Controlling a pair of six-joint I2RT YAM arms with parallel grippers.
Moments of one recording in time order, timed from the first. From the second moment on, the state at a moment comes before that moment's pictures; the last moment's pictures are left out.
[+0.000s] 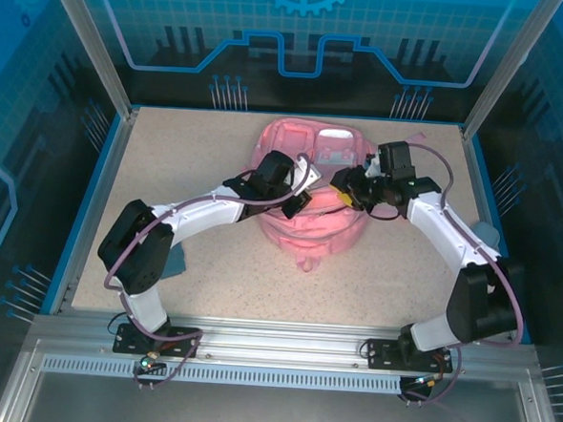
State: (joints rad) left arm -0.64 1.75 1.23 -0.16 0.18 0.17; right arm 0.27 1.49 1.15 -0.51 -0.53 0.93
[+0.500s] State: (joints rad) left arm -0.65 1.66 1.14 -0.14 0.13 0.16; right arm 0.30 1.55 1.19 -0.57 -0.49 1.05
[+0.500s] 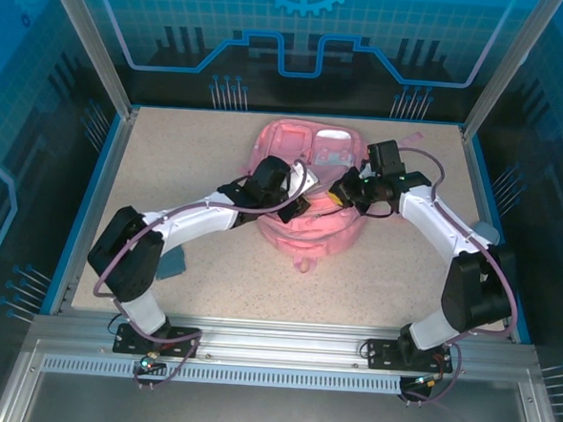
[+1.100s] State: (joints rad) left arm -0.72 1.49 1.04 -0.28 0.17 -0.45; right arm 0.32 1.55 1.21 -0.56 -0.47 1.04
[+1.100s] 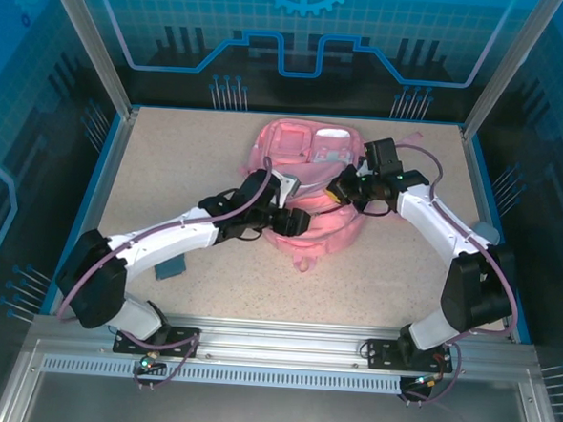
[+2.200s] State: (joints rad) left arm -0.73 1.68 1.10 -0.24 0.17 -0.56; right arm 0.33 1.54 1.21 -0.54 -0.45 1.03
